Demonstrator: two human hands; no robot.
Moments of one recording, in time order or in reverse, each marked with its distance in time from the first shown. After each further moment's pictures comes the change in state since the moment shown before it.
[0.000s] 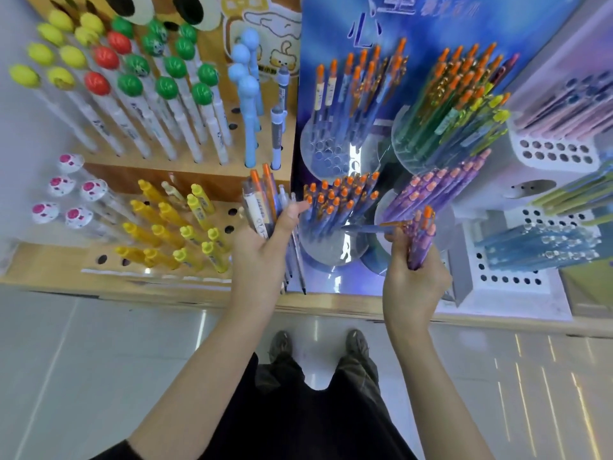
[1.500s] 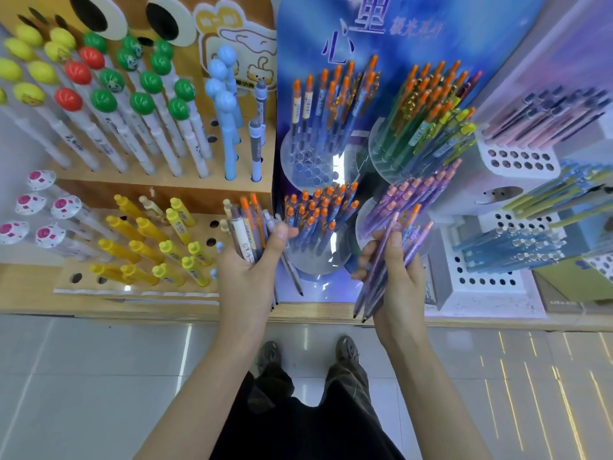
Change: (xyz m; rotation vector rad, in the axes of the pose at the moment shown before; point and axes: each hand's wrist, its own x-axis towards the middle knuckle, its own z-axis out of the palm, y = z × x) left_hand -0.011 -0.001 0.007 -0.067 0.055 -0.096; right_hand 0.004 -0.026 -0.014 0.661 -0.346 0.442
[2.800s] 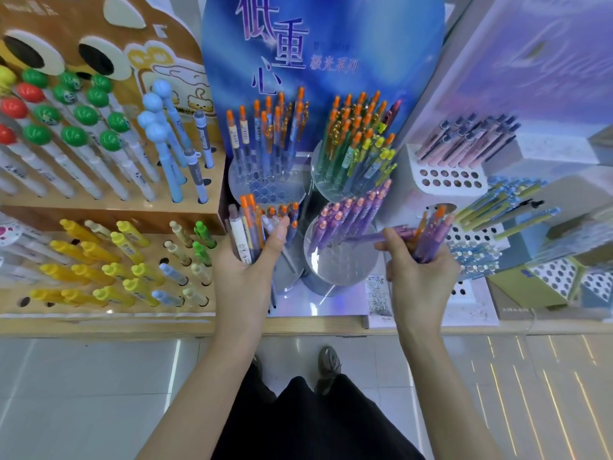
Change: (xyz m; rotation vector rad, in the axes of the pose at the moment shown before) left_hand -0.009 0.013 0.068 -0.006 -0.033 0.125; right_hand 0.040 -0.060 -0.061 -0.423 0.303 -0.289
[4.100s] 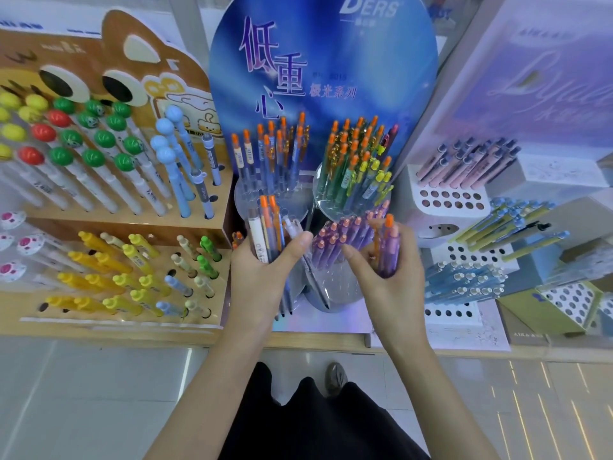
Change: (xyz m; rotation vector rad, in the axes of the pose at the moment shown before) left_hand 0.009 0.019 0.021 -0.102 -0.037 -0.125; right_hand -0.003 -0.026 0.009 0.072 -0.450 -0.101
